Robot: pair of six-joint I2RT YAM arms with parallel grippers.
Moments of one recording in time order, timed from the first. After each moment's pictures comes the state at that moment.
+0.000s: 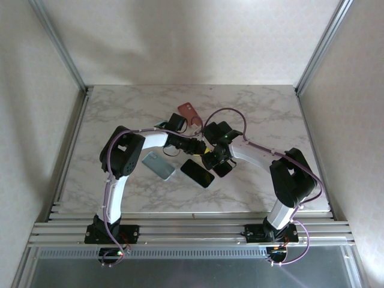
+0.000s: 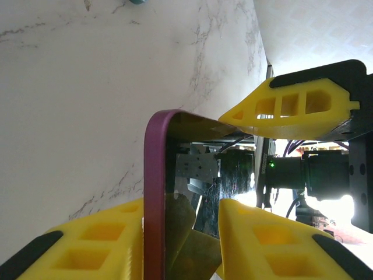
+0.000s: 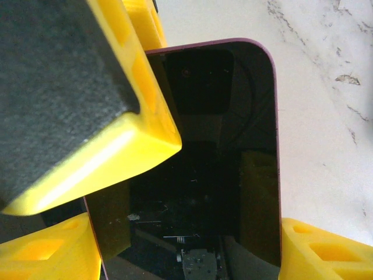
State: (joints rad) left arm -0.49 2.19 1.37 -0.16 1.10 -0.30; right arm 0.69 1.70 1.15 -0.74 0.08 0.07
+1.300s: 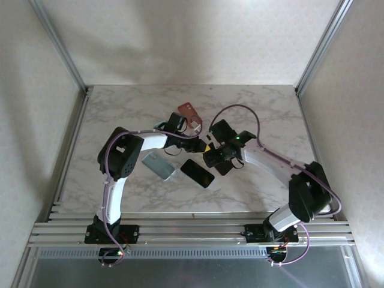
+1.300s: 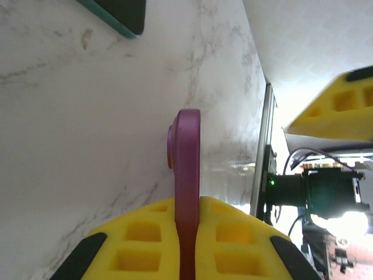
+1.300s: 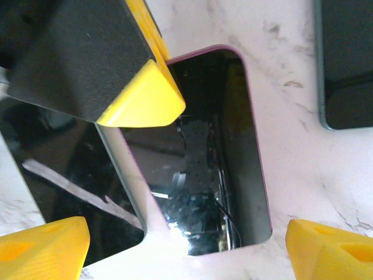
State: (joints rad) left arm -0.50 2.15 1.32 0.01 1.04 -0.41; right arm 0.66 1.49 1.10 -0.74 0.06 0.12
